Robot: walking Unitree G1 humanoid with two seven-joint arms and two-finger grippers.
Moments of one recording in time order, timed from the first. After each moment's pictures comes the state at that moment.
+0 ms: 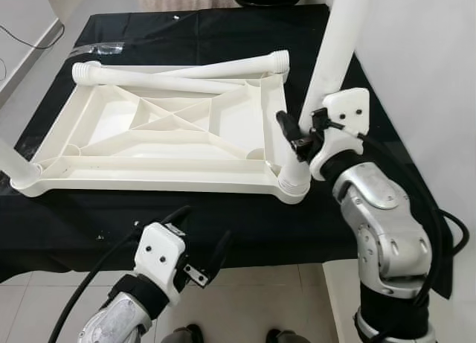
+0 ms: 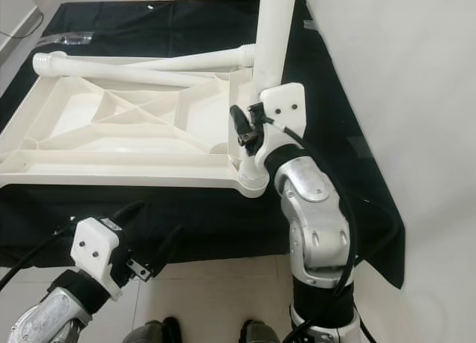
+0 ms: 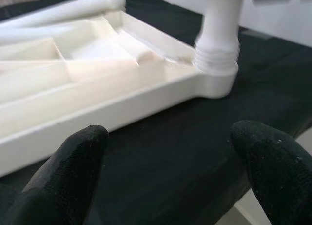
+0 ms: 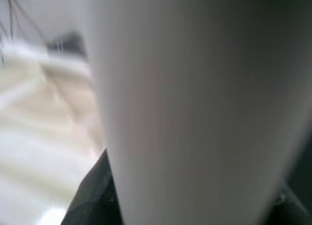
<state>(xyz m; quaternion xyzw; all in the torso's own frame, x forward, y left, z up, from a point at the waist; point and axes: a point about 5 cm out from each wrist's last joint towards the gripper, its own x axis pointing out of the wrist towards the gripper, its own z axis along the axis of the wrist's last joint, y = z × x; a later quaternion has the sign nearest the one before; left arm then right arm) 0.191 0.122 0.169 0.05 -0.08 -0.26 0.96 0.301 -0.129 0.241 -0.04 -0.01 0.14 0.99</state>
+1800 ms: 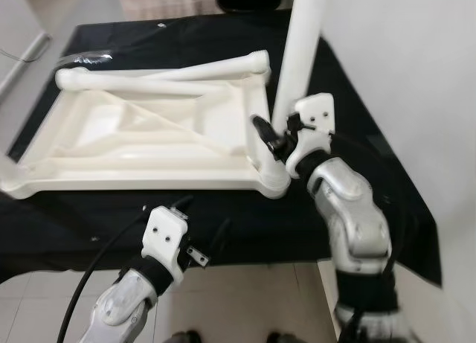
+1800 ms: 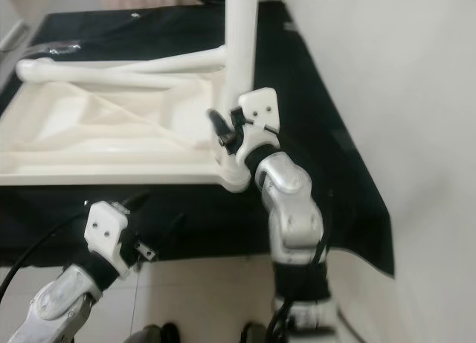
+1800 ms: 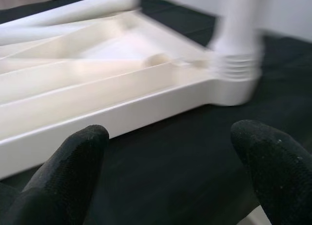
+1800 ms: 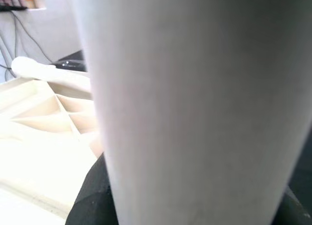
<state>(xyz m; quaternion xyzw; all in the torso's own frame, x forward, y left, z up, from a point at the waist) 0.216 0.127 0.155 0.04 -0.08 -0.25 0.96 0.305 -0.109 0.232 -0.03 -0.07 0.14 0.99</state>
